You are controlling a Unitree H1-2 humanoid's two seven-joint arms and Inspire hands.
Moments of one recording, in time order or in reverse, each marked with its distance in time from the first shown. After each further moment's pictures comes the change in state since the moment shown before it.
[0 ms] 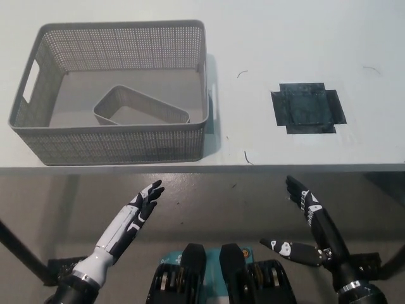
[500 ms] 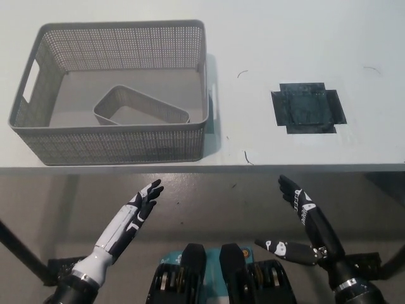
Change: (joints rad) left_arm -0.002 0.001 0.002 0.005 -0.001 -0.006 0.000; right_arm -0.009 -0.011 0.028 -0.002 0.009 0.008 0.019
